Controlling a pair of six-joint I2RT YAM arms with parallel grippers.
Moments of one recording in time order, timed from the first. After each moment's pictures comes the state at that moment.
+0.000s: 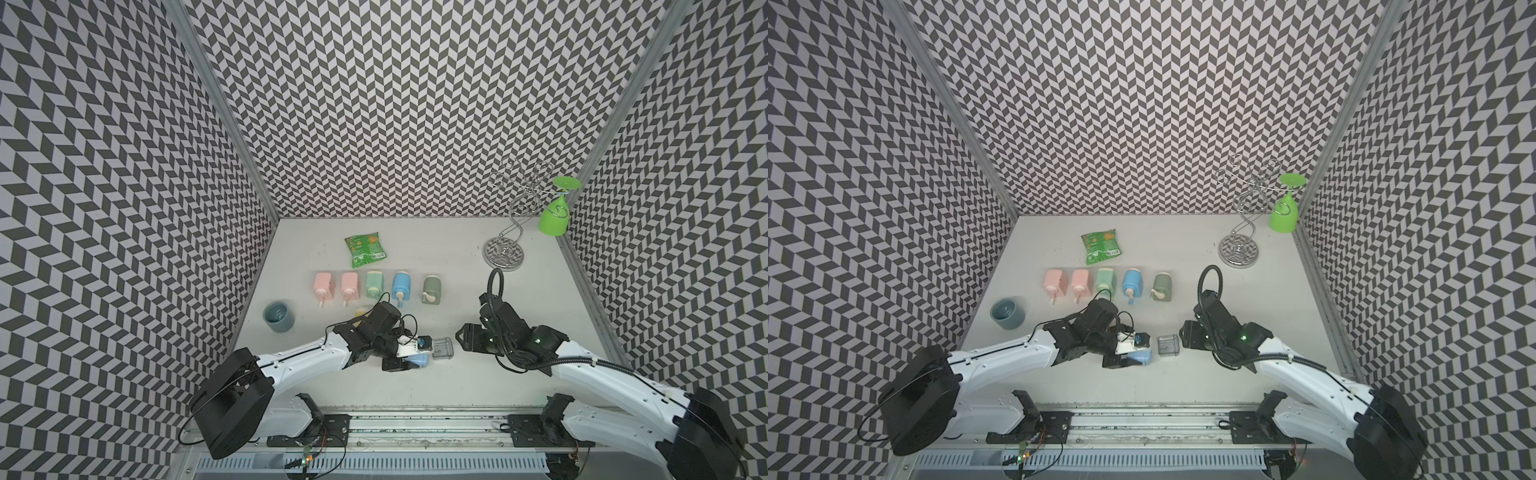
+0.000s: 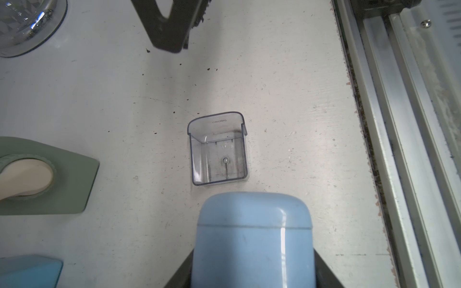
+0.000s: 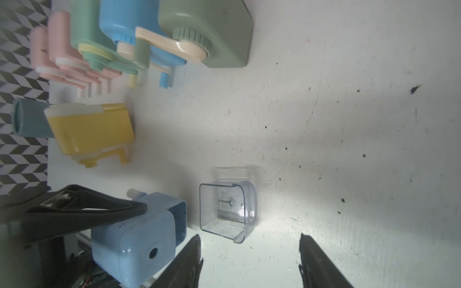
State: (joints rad) left arm -0.81 1.32 0.62 -0.22 0.42 0.72; right arm 0.74 1.10 0.64 -0.49 -0.06 0.76
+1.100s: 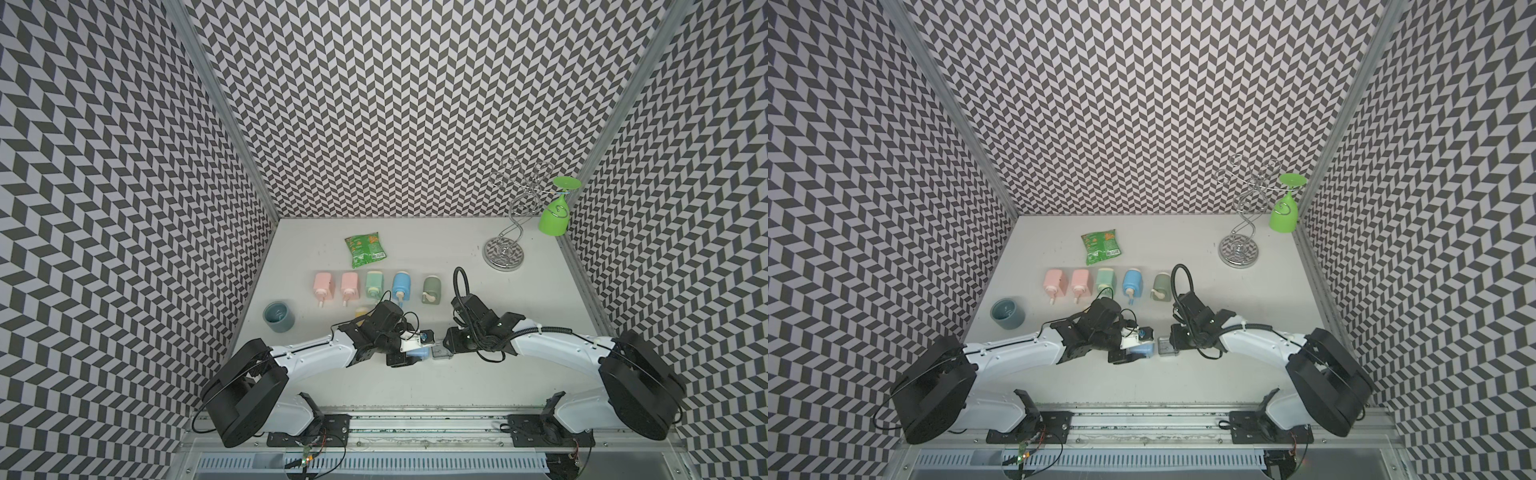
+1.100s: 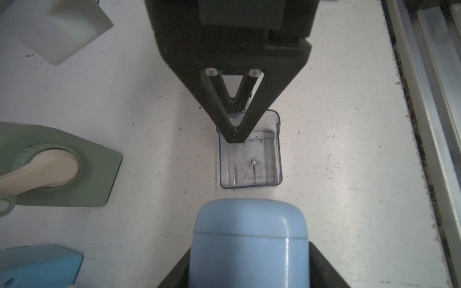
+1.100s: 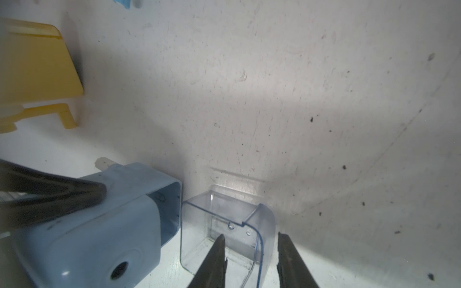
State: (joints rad) left arm -0.81 1.37 0.60 -0.09 0.37 0.68; right arm 0.75 1.43 0.71 -0.37 -0.16 0.61
